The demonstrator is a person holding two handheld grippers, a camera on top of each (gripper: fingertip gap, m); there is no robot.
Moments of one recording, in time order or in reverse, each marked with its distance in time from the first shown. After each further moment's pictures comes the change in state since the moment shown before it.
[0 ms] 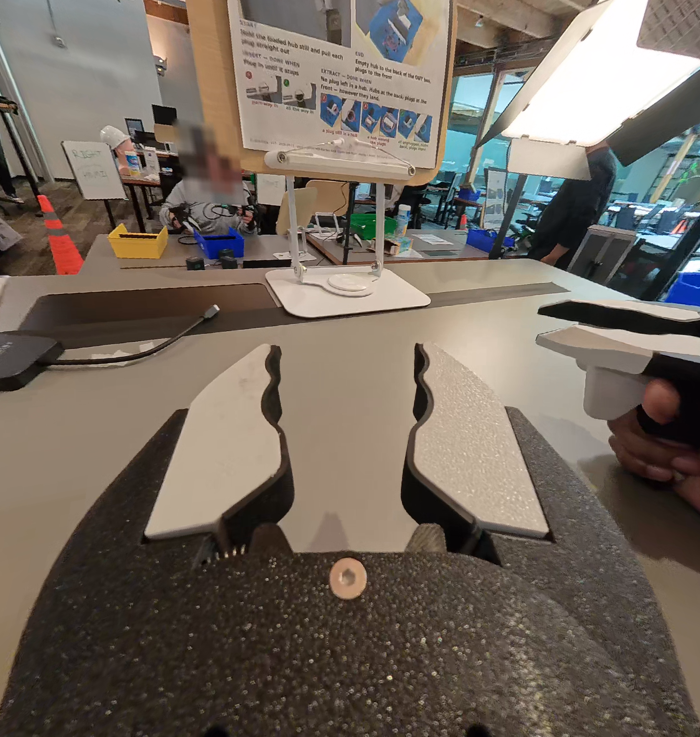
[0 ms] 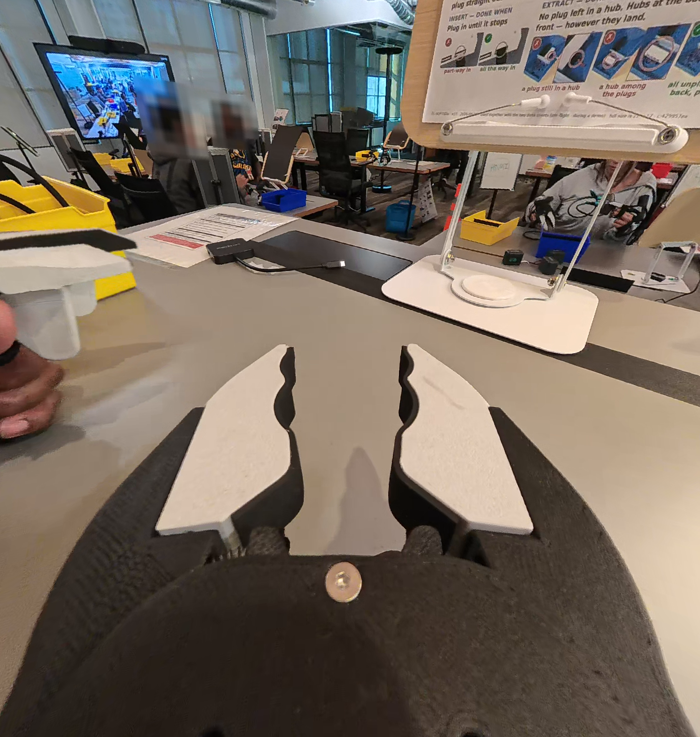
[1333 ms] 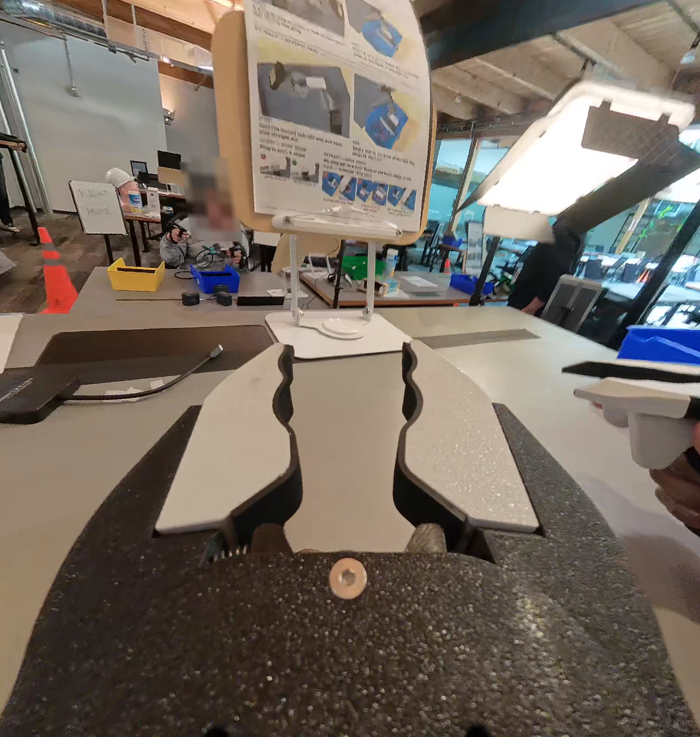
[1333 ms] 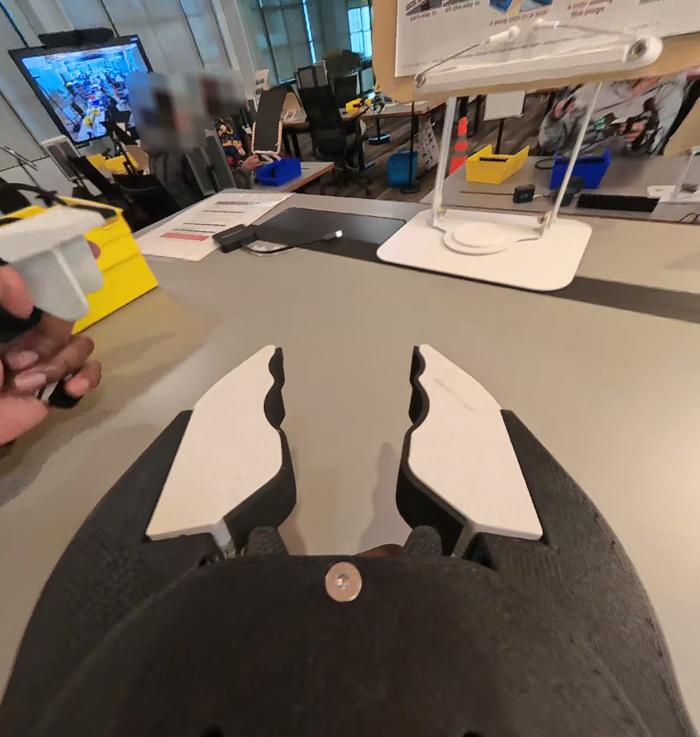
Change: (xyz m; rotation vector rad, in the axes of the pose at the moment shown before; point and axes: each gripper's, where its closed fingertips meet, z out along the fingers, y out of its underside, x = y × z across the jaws) left arm -0.001 -0.038 -0.016 0.105 0.023 -0.039; right arm 0.006 -0.001 -0.045 -0.102 0.007 0.156
